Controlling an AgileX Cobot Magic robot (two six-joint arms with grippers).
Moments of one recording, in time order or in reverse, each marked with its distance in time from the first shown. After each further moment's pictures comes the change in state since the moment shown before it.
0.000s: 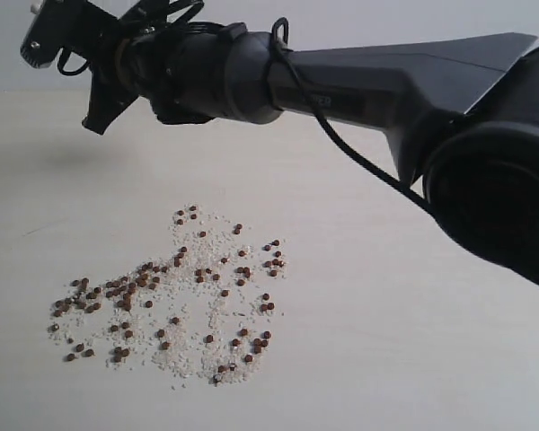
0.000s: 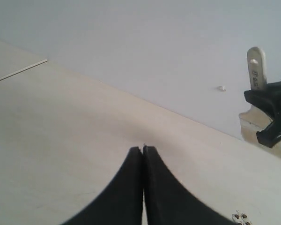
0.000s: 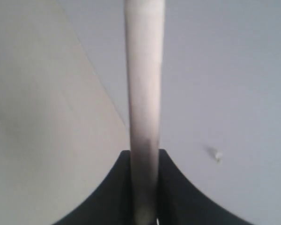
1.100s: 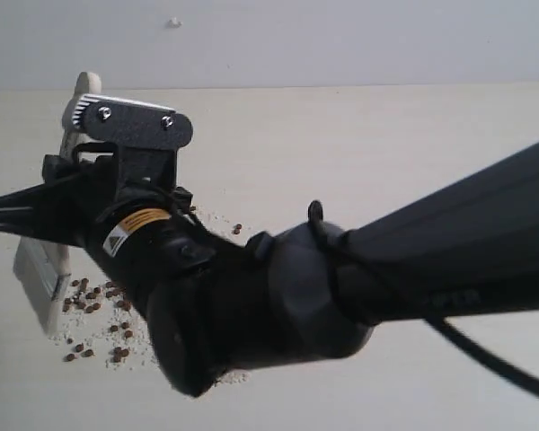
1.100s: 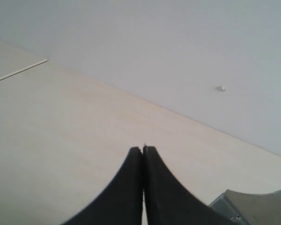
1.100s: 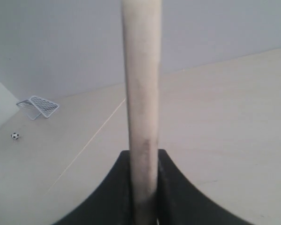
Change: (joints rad) left arm 0.000 0.000 0.000 0.000 0.000 0.000; right arm 0.344 -0.323 0.851 2.107 -1.054 -0.672
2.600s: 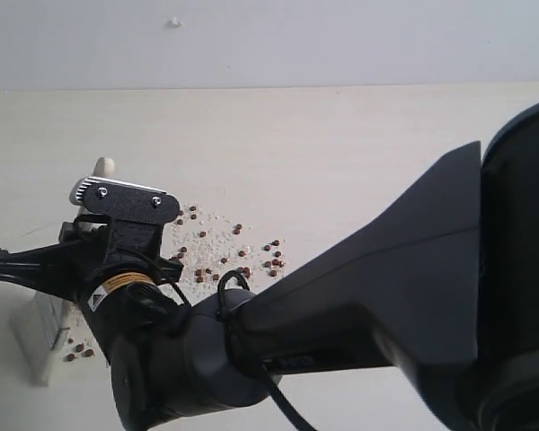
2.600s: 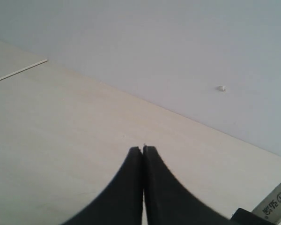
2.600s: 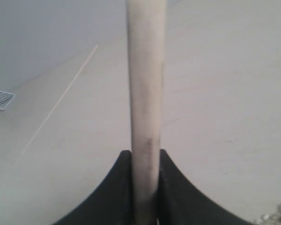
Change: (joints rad) left arm 0.000 0.000 0.000 0.000 0.000 0.000; right arm 0.037 0.225 -0.128 0.214 0.021 0.015
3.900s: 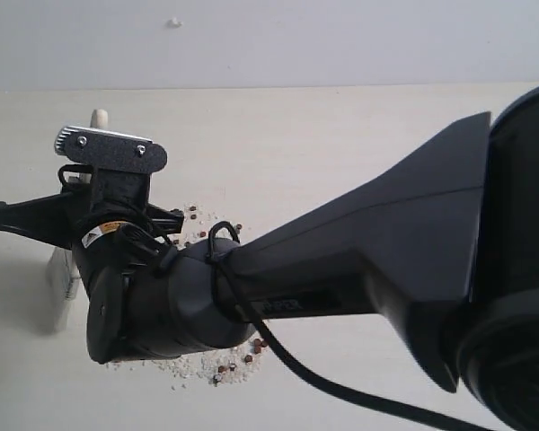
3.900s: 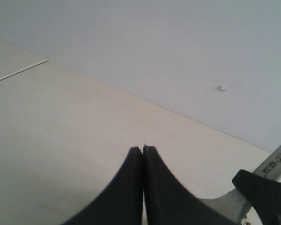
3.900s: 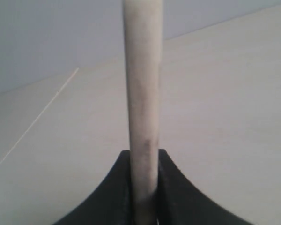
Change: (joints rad) left arm 0.000 0.000 0.000 0.000 0.000 0.000; right arm -0.053 0.012 -0.146 0.156 0.050 -0.293
